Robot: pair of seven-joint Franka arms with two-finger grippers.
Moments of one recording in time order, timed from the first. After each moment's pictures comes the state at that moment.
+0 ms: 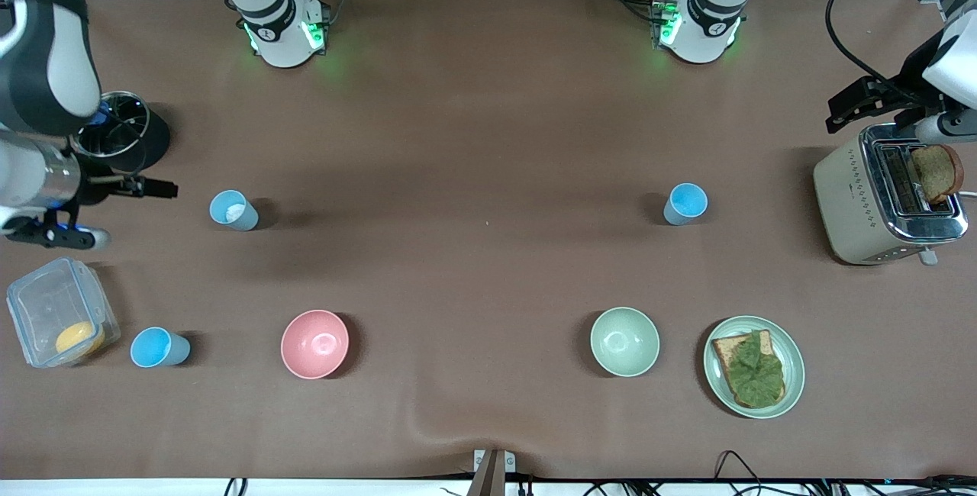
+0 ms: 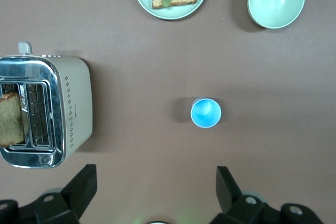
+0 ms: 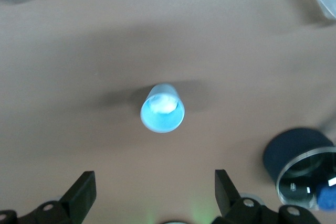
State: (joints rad) left arm 0.01 -0.09 -0.06 -1.67 0.00 1.56 -0.09; right arm -0.11 0.22 0.01 -1.72 0.00 1.65 0.01
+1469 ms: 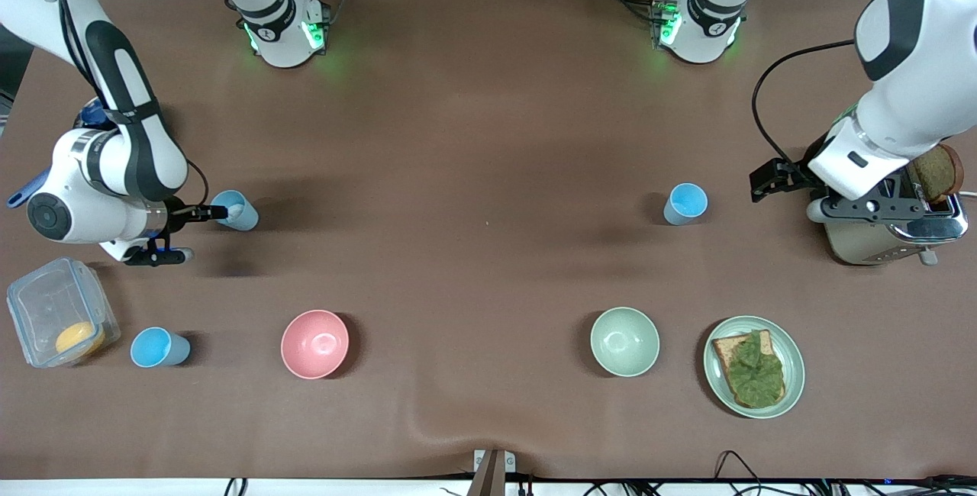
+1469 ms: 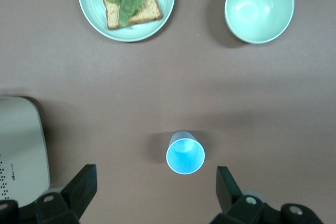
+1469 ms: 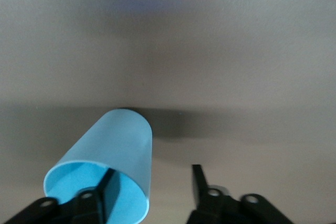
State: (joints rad) left arm 0.00 0.04 -0.13 -1.86 -0.03 1.90 -0.08; right arm -0.18 0.41 0.02 -2.01 0.00 2.03 -0.19
